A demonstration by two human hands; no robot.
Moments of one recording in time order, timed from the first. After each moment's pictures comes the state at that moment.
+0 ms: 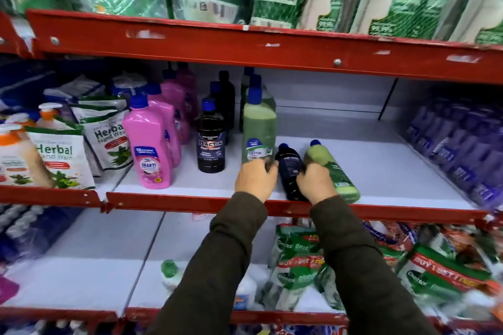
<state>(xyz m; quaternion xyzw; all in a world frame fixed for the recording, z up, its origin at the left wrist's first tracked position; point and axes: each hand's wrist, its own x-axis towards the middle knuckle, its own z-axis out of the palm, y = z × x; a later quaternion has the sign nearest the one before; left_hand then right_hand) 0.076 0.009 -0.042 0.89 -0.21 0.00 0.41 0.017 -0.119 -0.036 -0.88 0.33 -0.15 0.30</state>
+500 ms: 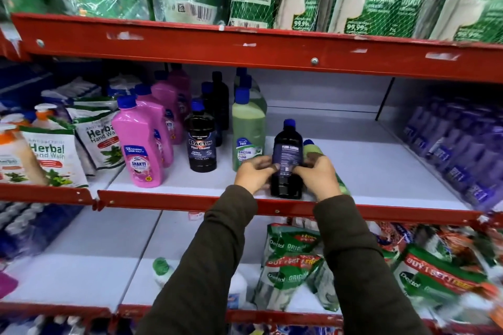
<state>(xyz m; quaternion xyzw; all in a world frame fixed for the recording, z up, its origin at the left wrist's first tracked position) 0.079 -0.024 -0.047 0.69 -0.13 -0.20 0.68 0.011 -0.153 -0.034 -0.78 0.29 -0.22 0.51</state>
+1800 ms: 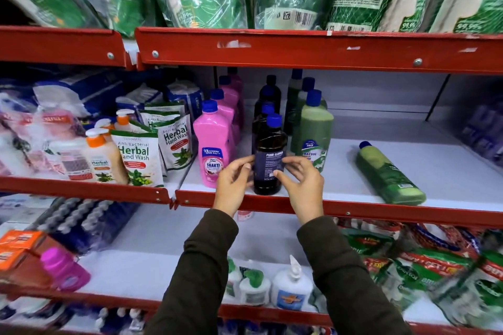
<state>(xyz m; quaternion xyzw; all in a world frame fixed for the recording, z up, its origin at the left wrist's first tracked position) 0.126 0.167 -0.068 0.65 -0.19 -0.03 0.74 0.062 0.025 -0.067 -0.72 0.10 -0.35 0.59</state>
